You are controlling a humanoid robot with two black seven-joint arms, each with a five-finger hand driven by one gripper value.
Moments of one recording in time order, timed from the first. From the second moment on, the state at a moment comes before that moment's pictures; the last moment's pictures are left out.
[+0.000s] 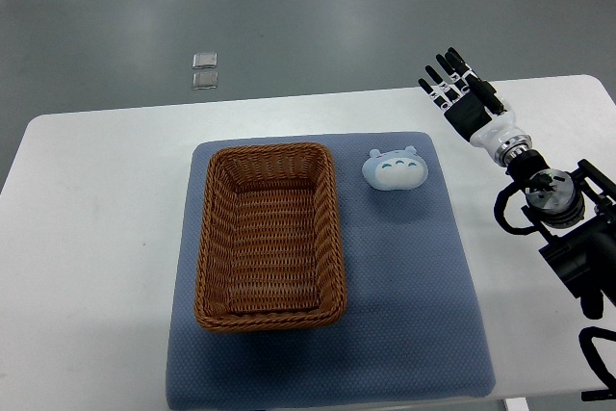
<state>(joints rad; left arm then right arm) -0.07 0.00 -0.09 -0.15 0.06 -0.04 0.07 0.61 -0.12 1.18 0.67 -0.04 0.33 0.04</state>
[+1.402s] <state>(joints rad) -0.07 0.00 -0.11 -0.16 0.06 -0.04 0.06 1.60 -0.49 -0.05 1.06 -0.88 0.61 -0.41</state>
